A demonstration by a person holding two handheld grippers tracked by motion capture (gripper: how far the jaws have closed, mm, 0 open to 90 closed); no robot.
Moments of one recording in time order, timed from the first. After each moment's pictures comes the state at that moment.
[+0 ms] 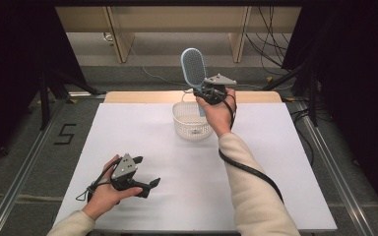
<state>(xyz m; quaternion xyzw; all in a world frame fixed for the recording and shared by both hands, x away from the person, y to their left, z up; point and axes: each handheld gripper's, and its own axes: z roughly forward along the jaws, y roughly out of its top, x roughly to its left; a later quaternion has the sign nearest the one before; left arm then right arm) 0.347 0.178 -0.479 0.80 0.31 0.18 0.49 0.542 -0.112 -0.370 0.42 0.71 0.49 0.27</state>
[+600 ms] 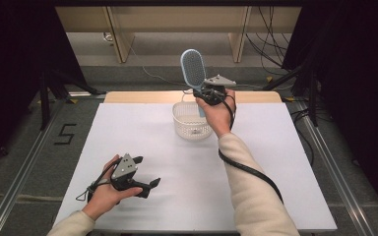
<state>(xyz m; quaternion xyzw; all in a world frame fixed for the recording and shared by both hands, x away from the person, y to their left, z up) 0.347 0.178 -0.479 0.80 0.31 0.18 0.49 0.543 -0.112 -0.374 0.42 0.72 0.49 0.27</state>
